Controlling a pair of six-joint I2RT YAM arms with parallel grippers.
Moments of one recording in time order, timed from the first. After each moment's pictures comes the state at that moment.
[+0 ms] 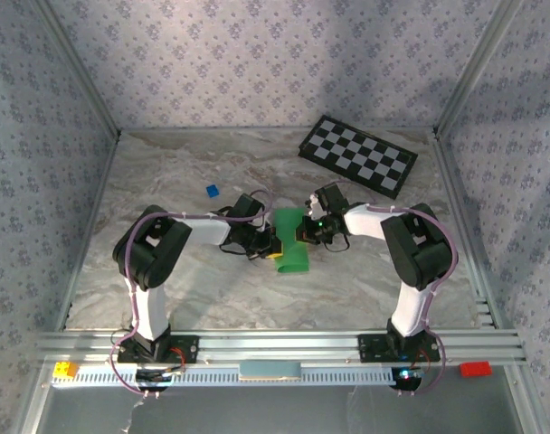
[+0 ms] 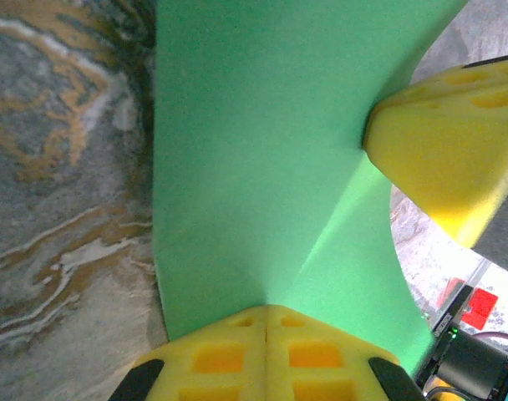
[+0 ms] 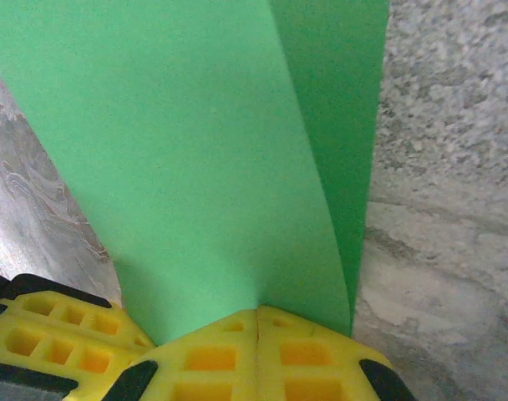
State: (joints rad) left arm -0.65 1.89 0.97 -0.14 0.62 -0.79; right arm 0.45 1.83 0.95 -0.21 -0.49 0.52
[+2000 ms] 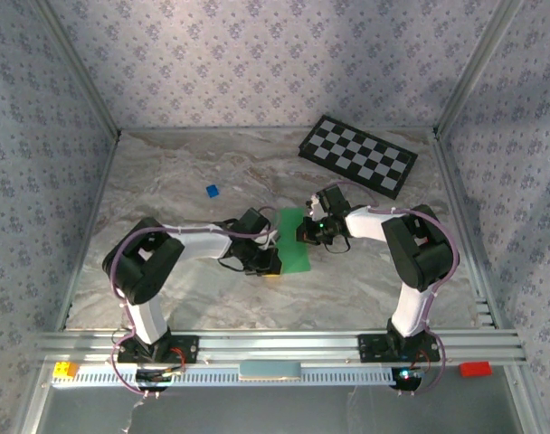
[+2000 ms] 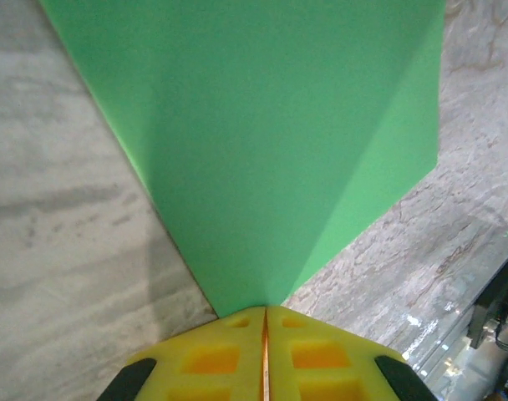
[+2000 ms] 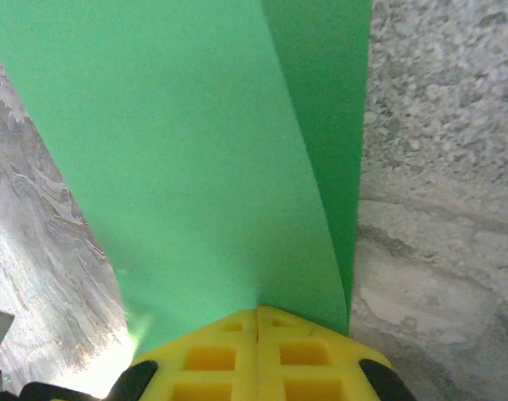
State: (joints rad) left arm -0.77 1.77 0.89 -0.29 0.54 -0.66; right arm 0.45 1.82 0.92 -0.17 -0.49 0.52
